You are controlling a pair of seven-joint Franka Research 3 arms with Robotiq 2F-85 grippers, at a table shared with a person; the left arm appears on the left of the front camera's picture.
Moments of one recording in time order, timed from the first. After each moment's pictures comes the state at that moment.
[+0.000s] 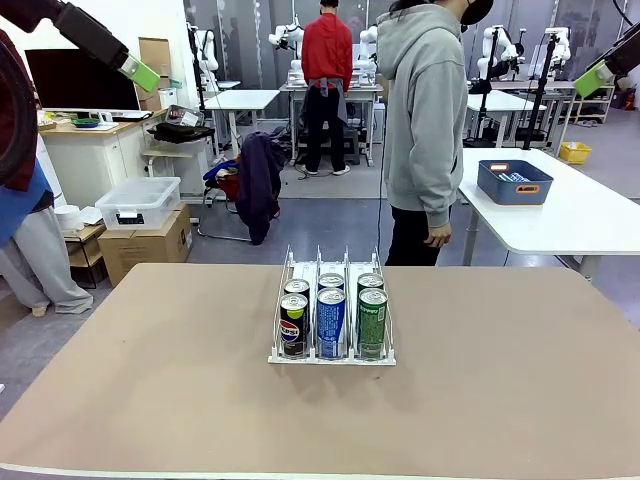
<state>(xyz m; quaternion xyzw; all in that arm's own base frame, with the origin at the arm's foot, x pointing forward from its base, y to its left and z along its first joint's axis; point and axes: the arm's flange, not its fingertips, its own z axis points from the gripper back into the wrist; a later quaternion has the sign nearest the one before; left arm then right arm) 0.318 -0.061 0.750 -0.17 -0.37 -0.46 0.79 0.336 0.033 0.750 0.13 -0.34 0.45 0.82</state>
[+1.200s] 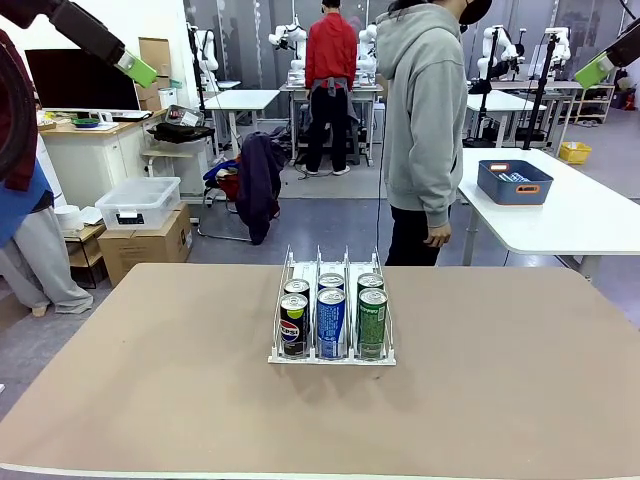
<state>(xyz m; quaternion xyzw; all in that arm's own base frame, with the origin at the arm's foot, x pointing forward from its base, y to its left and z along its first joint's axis) 0.314 -0.059 0.754 -0.16 -0.38 -0.46 0.79 0.335 0.030 0.756 0.13 -0.35 0.44 0.82</state>
